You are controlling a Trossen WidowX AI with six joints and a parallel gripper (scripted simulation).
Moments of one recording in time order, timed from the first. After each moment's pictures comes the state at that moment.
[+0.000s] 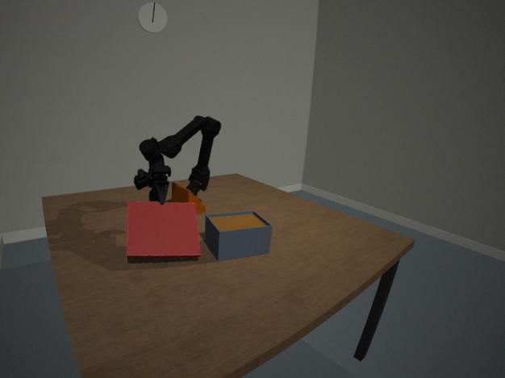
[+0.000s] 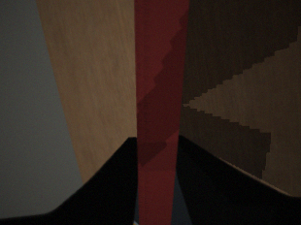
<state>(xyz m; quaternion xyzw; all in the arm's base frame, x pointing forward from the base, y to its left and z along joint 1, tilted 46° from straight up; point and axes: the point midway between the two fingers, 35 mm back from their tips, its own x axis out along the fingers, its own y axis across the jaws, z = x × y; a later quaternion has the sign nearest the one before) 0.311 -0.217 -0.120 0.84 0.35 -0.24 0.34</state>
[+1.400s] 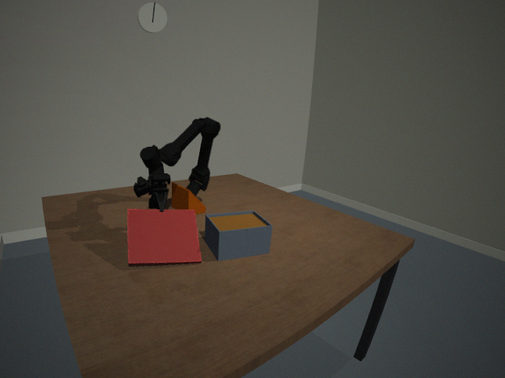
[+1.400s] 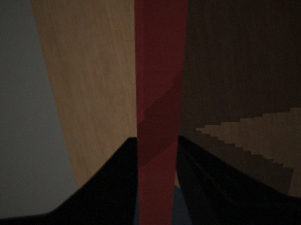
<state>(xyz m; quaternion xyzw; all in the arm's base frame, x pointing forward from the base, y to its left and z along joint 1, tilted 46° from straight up) 0.307 -0.199 -0.141 0.84 0.34 -0.24 0.34</state>
